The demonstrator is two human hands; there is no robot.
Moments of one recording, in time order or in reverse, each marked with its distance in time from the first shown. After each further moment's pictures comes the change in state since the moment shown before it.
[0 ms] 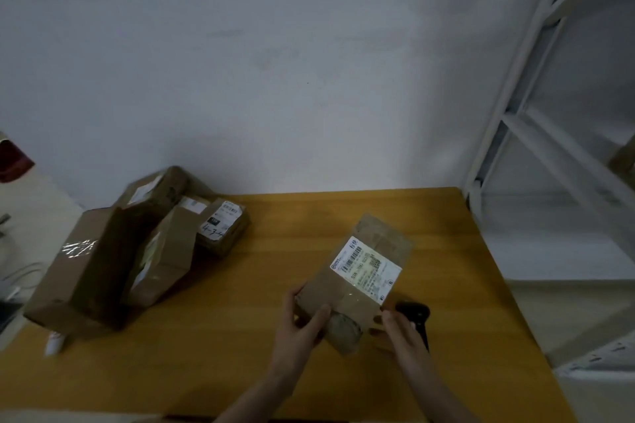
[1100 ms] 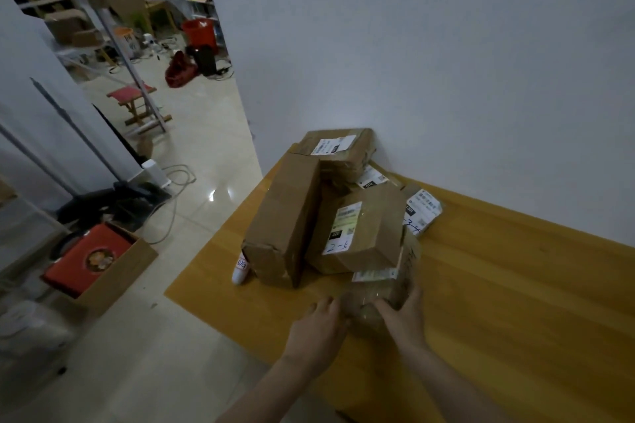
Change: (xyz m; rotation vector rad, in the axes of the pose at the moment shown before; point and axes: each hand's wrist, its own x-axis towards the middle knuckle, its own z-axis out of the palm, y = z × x) left_hand 0.073 -0.023 -0.355 1.327 0.078 0.039; right_hand 0.095 0.026 0.394 -0.382 -0.094 -0.104
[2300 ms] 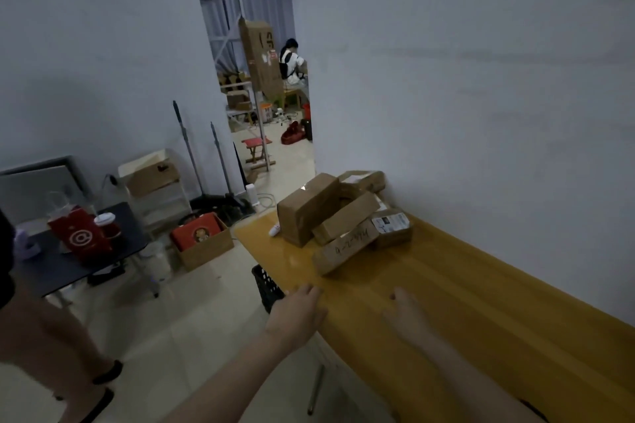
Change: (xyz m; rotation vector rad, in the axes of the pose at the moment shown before) left_hand -0.236 0.257 0.025 0.112 0.250 -0.342; right_hand -0.141 0.016 -0.283 -0.843 -0.456 -0.580
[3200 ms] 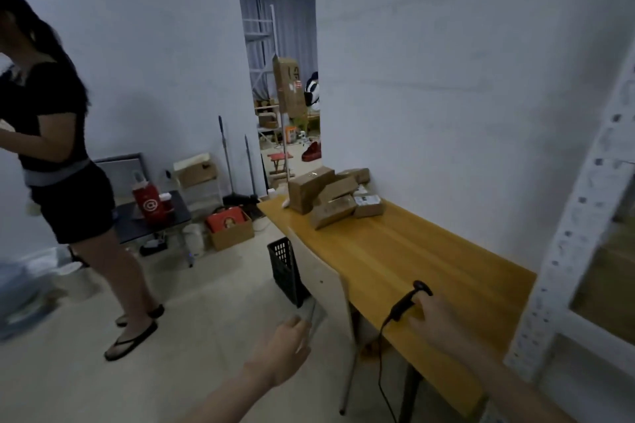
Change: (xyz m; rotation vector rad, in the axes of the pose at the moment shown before) left_hand -0.388 0.196 0.075 -0.035 -0.026 -0.067; right_hand -0.391 0.156 -0.079 -0.135 0.003 -0.148
